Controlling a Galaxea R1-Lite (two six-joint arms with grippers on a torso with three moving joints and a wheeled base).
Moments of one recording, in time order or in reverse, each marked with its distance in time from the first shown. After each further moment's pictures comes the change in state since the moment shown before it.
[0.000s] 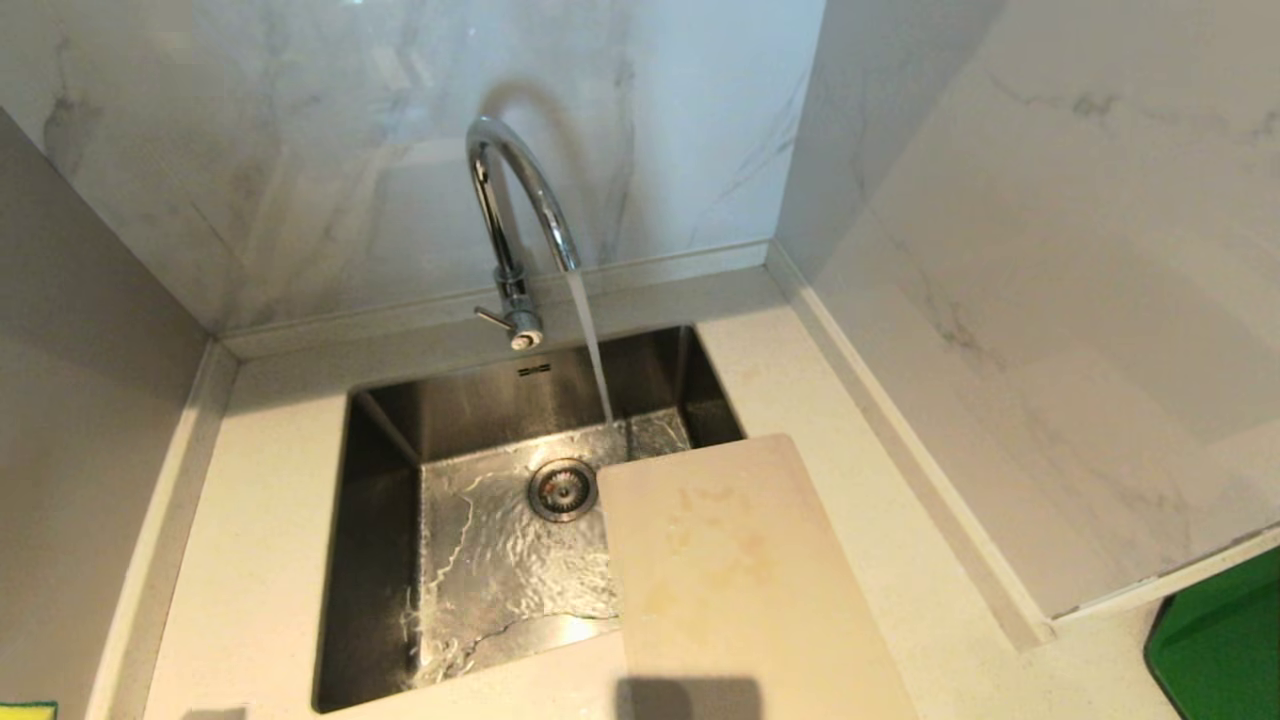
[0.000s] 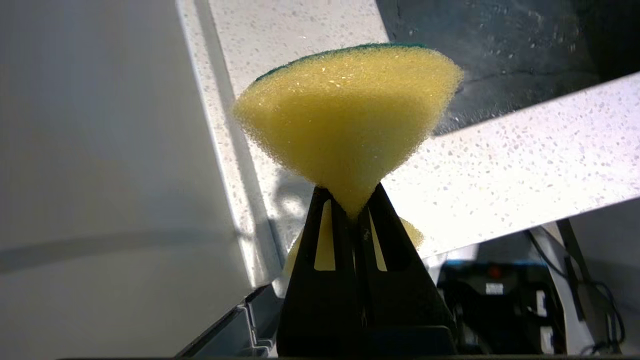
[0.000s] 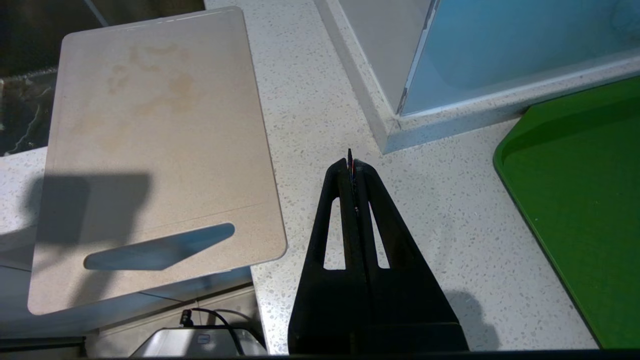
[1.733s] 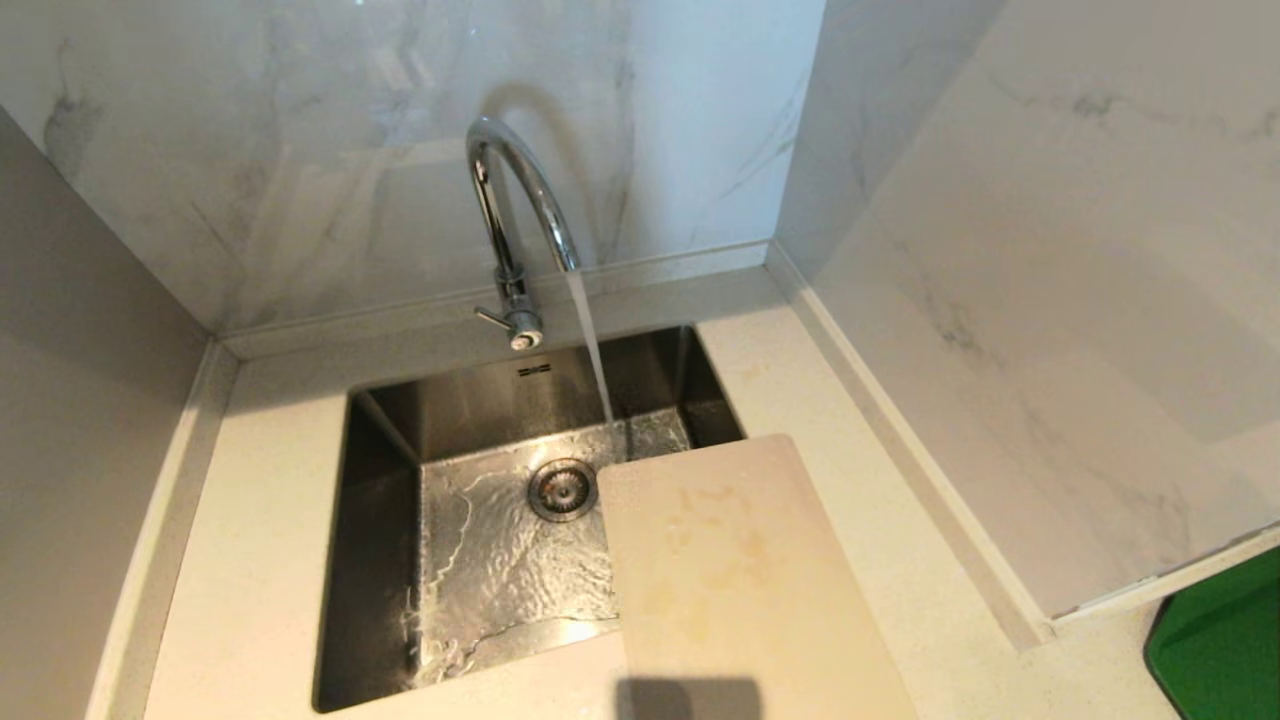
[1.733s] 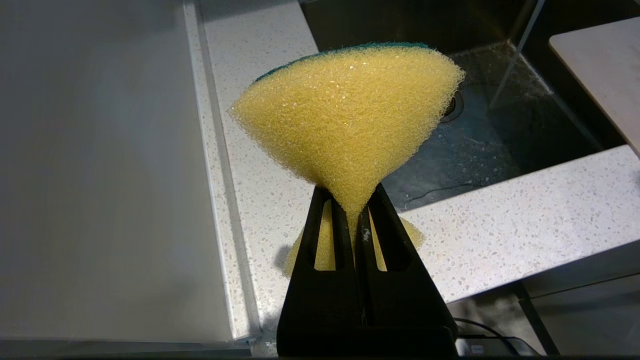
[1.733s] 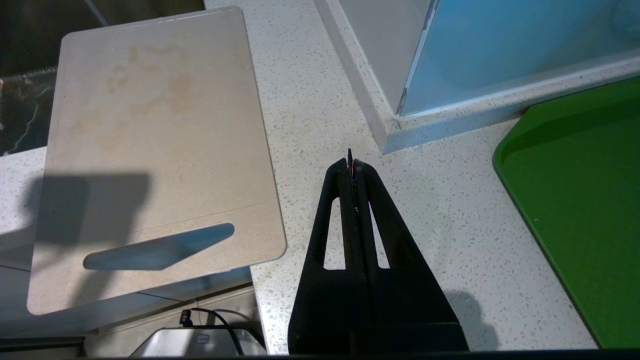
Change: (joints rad) left arm 0.030 -0.553 0.009 0.162 -0.098 -0.037; right arm 0.000 0.000 0.000 0.000 0.000 0.000
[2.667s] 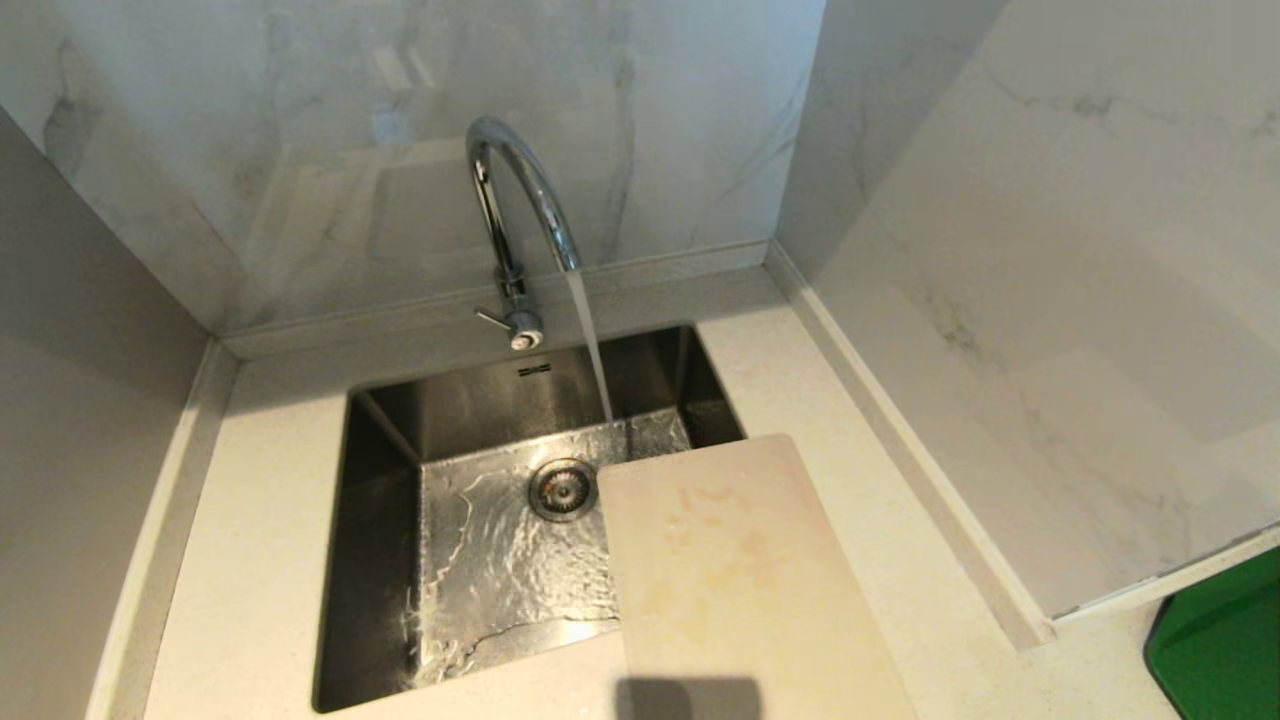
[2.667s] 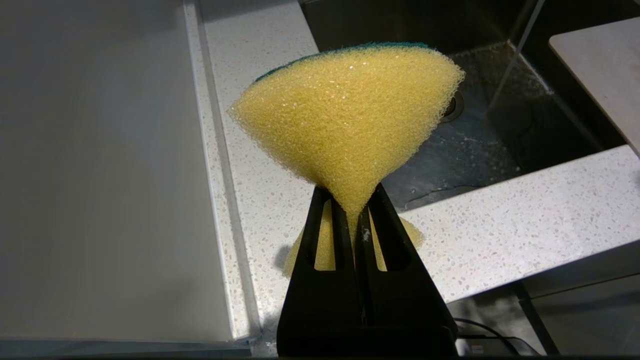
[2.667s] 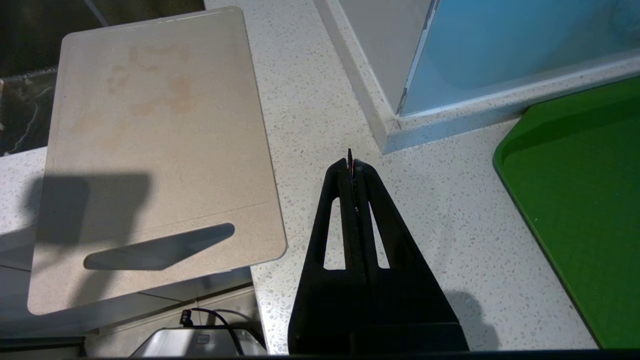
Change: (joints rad) left arm 0.000 0.000 0.000 0.000 0.000 0.001; right arm 0.000 0.000 0.000 0.000 0.000 0.000
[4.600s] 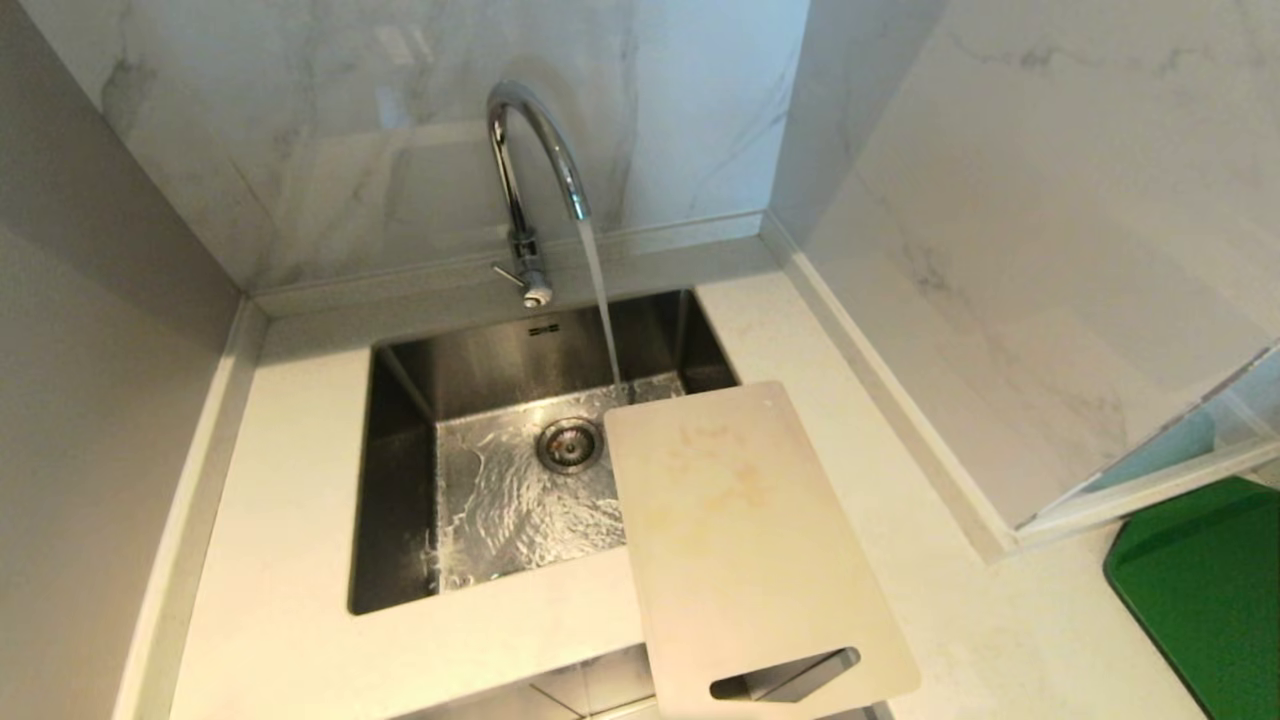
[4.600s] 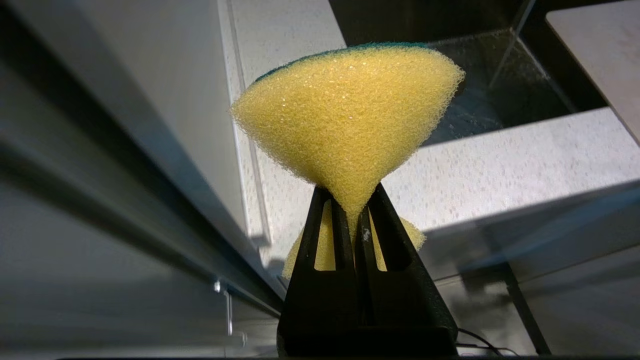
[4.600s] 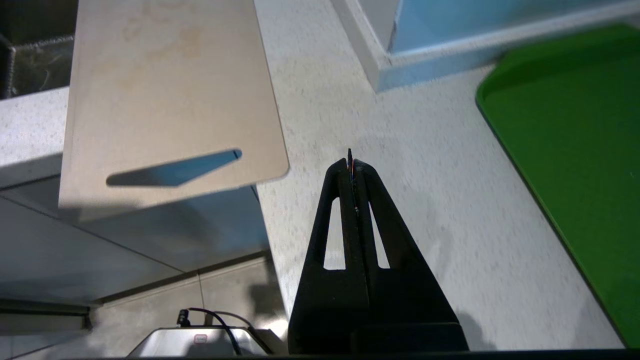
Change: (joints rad) left arm 0.000 0.001 0.000 -0.001 0.036 -0.049; right arm 0.000 0.000 0.000 0.002 -0.002 -0.004
